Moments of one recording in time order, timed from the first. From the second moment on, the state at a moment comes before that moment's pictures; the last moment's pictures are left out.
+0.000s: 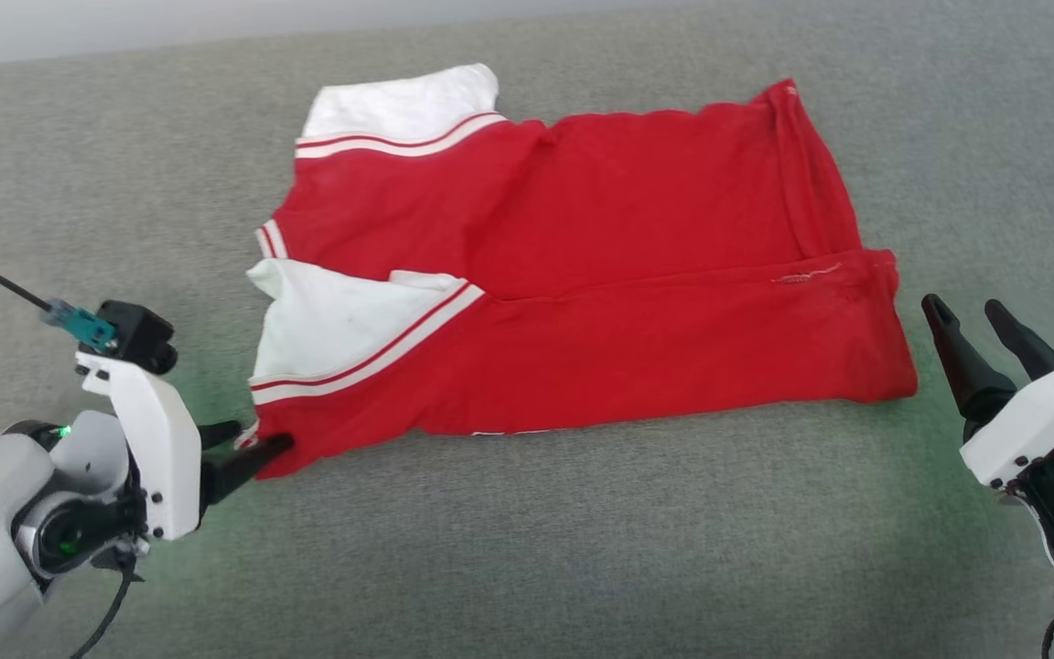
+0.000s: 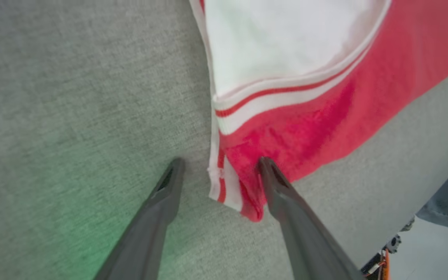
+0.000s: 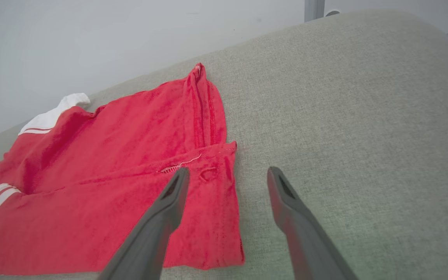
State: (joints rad) left arm -0.78 0.87 -1.17 0.38 -1.40 -0.13 0.36; right arm -0.27 -0.25 -0.11 0.12 0.57 0.13 0.35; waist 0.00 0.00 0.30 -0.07
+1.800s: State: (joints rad) left arm -0.61 0.99 -1.26 0.08 -1.44 -0.13 0.09; right arm -0.12 -0.51 0.01 0.10 0.57 0.13 0.81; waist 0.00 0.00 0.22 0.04
